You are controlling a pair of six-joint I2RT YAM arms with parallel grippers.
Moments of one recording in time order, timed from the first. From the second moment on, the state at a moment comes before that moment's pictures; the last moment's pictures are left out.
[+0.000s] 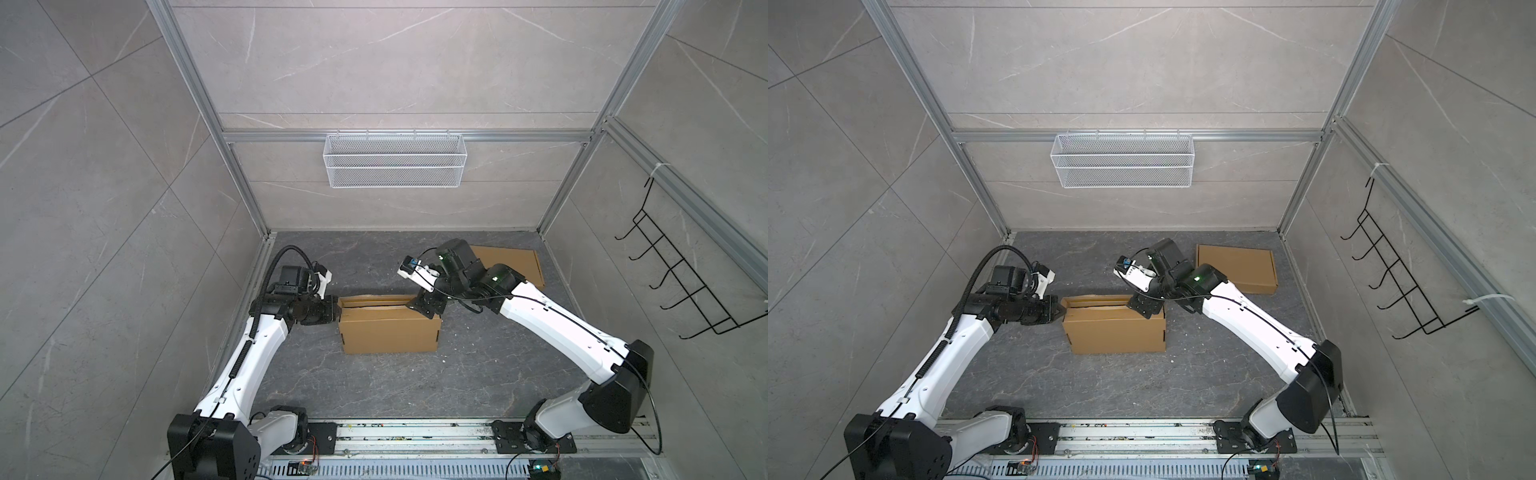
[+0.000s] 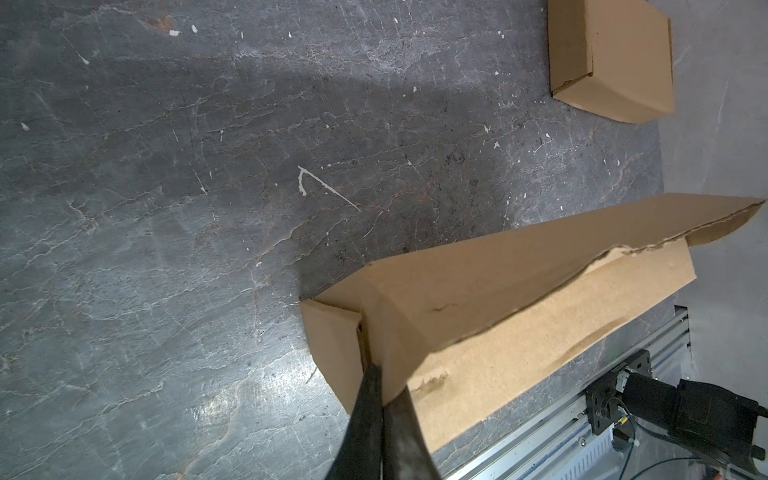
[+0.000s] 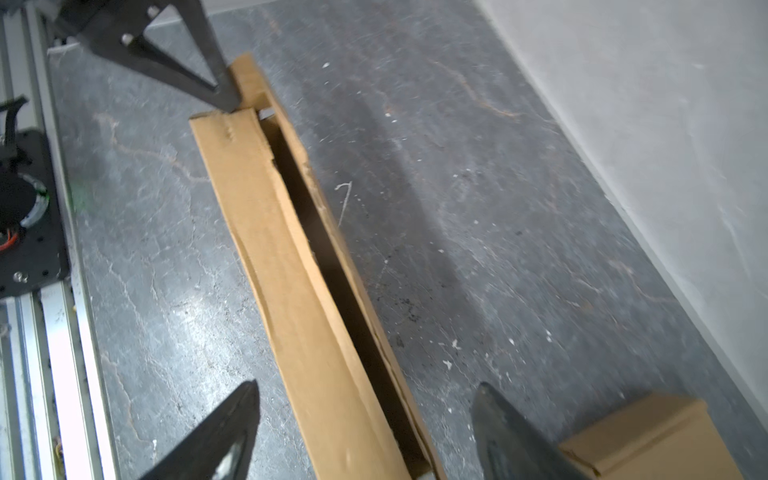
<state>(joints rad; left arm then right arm) -0.15 1.17 1.01 -0.87 0.42 -0.18 0.73 1.55 1.50 -0.78 -0.20 -0.43</state>
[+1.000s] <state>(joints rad) -0.17 1.17 1.01 -0.85 0.40 -0.18 0.83 1.85 1.73 -0.93 -0.23 -0.54</state>
